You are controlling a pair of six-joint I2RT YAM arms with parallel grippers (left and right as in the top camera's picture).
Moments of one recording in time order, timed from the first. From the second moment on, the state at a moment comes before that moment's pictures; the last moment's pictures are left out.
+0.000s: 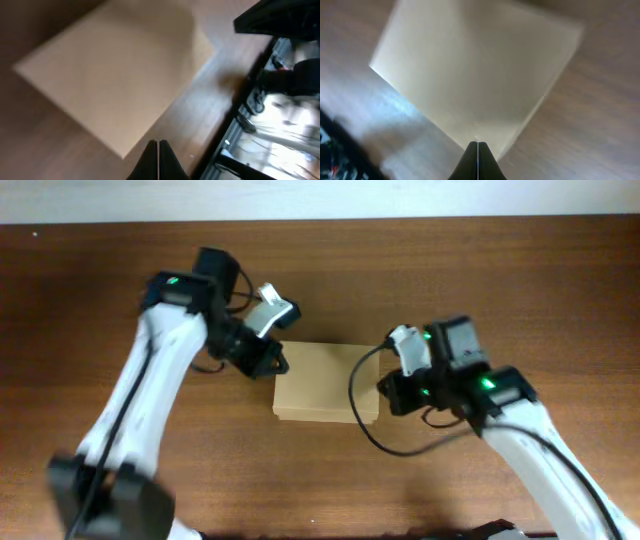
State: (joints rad) left arm -0.21 1.70 1.60 -1.36 0.61 0.48; right arm 0.32 1.28 1.00 -0.76 -0.40 0.05
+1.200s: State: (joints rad) left arm -0.14 0.79 1.60 -1.39 0.45 0.37; right arm 0.32 0.71 1.01 -1.12 -0.31 0.08
